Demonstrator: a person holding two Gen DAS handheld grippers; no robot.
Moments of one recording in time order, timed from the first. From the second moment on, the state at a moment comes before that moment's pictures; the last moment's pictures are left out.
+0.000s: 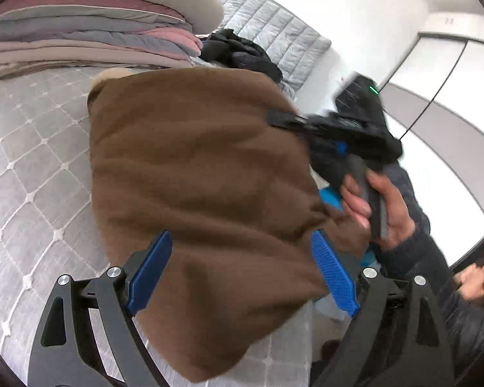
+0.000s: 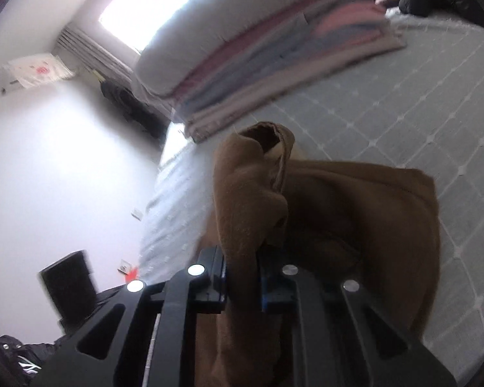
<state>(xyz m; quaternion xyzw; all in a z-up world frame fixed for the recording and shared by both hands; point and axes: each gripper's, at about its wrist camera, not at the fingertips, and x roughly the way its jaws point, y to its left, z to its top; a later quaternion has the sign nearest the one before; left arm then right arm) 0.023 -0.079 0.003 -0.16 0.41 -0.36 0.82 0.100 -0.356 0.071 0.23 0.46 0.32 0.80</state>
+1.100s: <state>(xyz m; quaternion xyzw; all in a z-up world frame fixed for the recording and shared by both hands) 0.025 -0.102 -0.039 -0.15 0.41 -0.37 0.82 0.097 -0.426 0.025 0.21 0.49 0.08 0.84</state>
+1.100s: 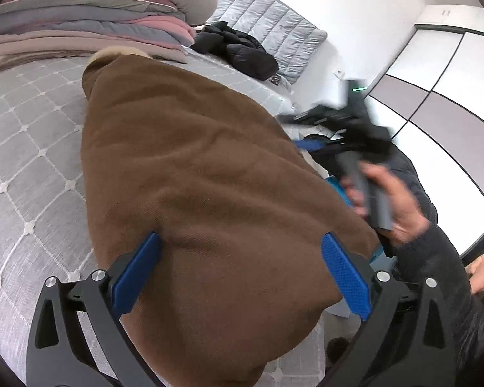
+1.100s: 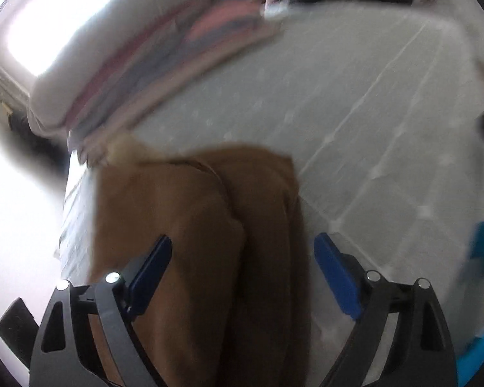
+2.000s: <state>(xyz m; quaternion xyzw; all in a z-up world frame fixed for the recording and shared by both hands) 0.058 -0.071 -0.134 -0.37 0.57 -0.35 0.64 -0.003 -0.468 -0.053 0.27 0.57 0.13 0.76</state>
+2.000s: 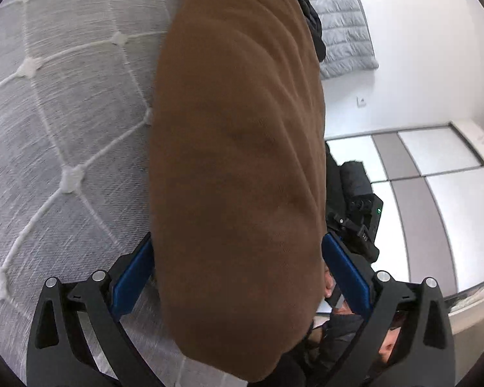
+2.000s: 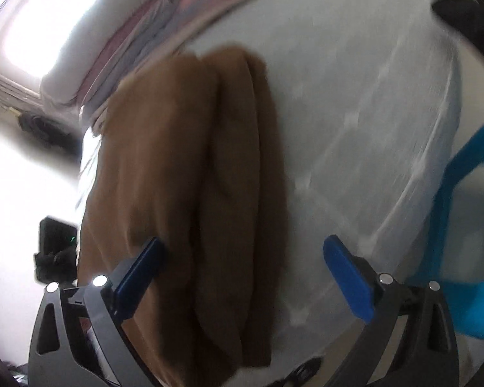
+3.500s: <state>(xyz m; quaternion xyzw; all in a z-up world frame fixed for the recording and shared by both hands) 0.086 -0.044 -0.111 -0.28 0.60 -0.34 0.66 -0.062 -0.382 -0.115 0.47 0.54 0.28 0.64</state>
